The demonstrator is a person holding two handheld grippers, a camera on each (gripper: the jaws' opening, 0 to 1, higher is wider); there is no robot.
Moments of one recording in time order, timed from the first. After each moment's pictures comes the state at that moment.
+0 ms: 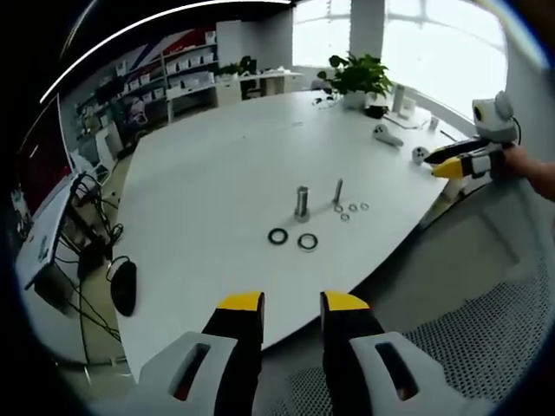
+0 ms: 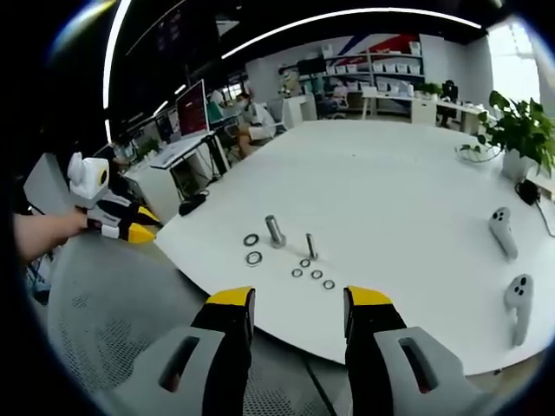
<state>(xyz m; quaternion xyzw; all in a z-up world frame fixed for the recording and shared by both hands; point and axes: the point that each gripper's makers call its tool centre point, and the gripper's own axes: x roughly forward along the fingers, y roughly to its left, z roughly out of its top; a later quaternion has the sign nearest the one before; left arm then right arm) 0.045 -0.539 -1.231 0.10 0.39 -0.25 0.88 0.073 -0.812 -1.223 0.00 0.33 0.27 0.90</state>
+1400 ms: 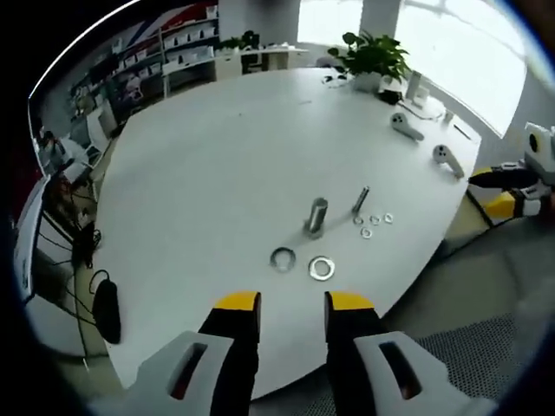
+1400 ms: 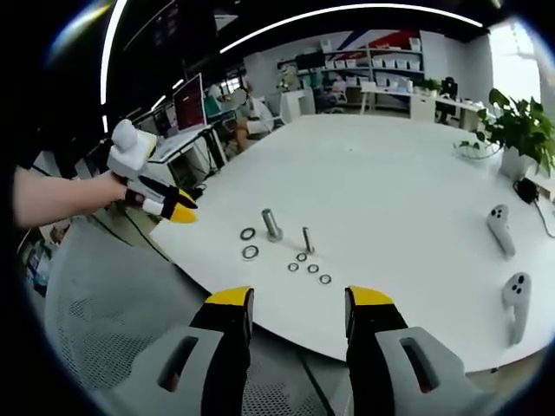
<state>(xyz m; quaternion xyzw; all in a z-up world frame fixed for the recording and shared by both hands) 0.131 -0.570 -1.274 0.09 0.46 -0.24 0.85 0.073 -0.816 -1.227 0.00 0.34 0.27 0.90</state>
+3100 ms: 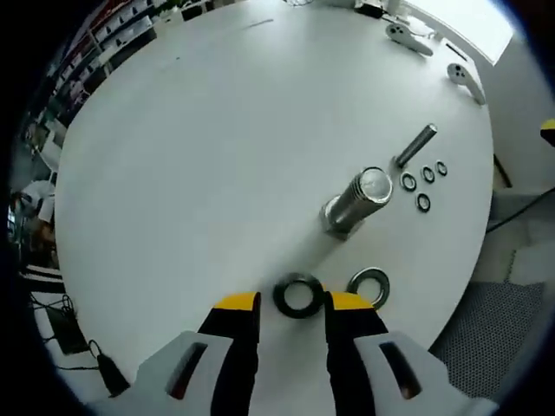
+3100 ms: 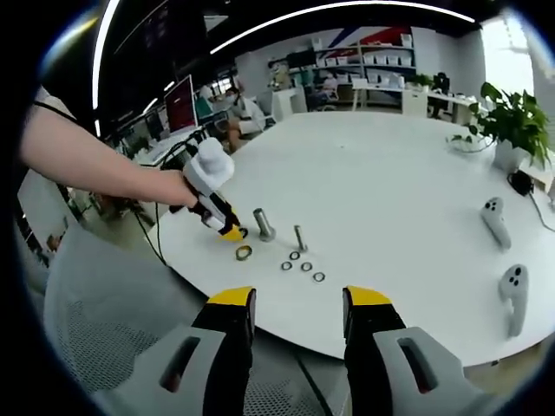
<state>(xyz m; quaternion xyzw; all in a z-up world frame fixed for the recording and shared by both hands) 0.188 -0.596 -1.371 0.23 0.57 -0.30 0.73 0.076 -0.824 -1.229 0.01 0.35 0.25 0.90</state>
